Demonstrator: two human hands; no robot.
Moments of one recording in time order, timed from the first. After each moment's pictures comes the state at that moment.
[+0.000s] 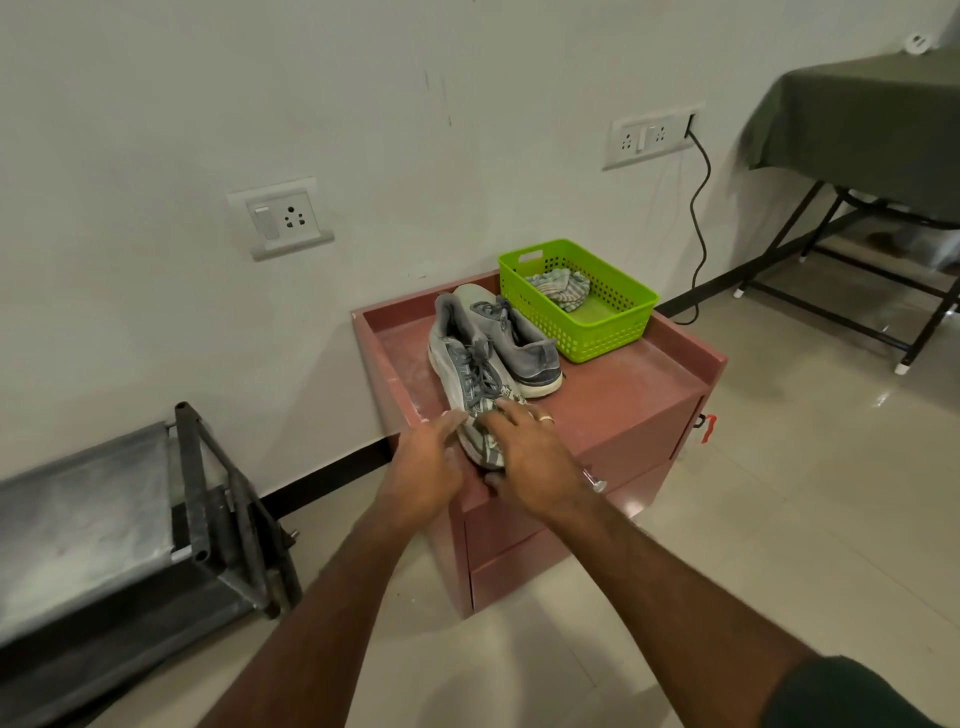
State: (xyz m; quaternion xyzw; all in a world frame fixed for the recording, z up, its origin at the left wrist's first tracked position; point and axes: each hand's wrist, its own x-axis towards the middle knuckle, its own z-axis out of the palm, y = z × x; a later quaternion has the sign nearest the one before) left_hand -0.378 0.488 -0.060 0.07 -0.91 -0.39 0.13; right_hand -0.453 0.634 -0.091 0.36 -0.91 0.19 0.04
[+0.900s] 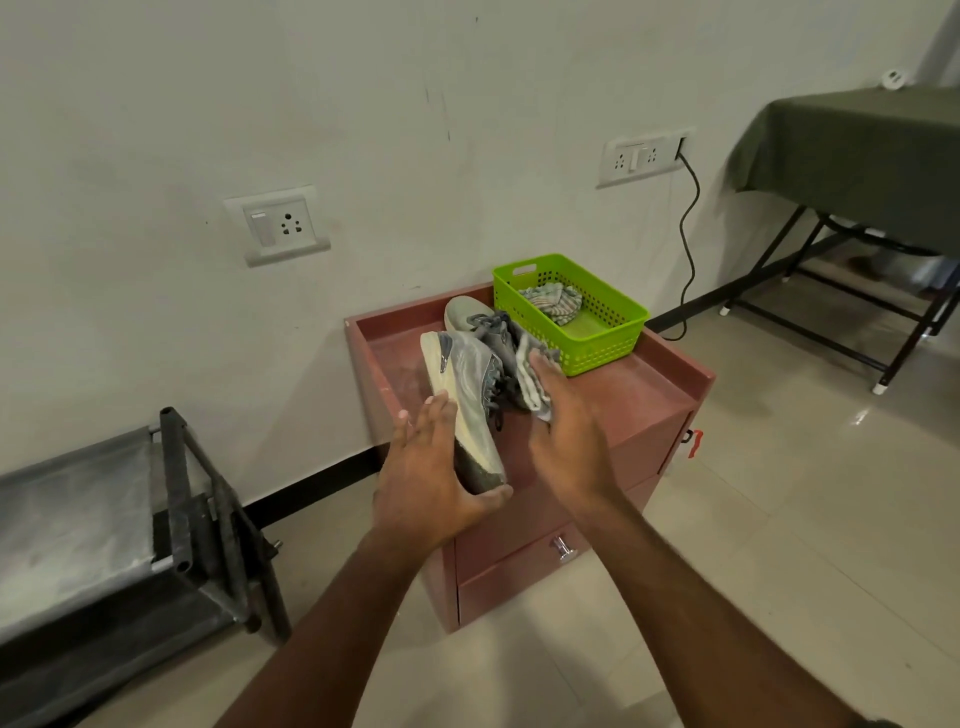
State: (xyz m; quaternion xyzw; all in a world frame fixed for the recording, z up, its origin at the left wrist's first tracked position) left_hand -0.379 0.499 -0.075 0.05 -0.96 -0.17 0.20; right_hand -0.459 0.653 -0.051 0.19 -0.86 0.45 0.14
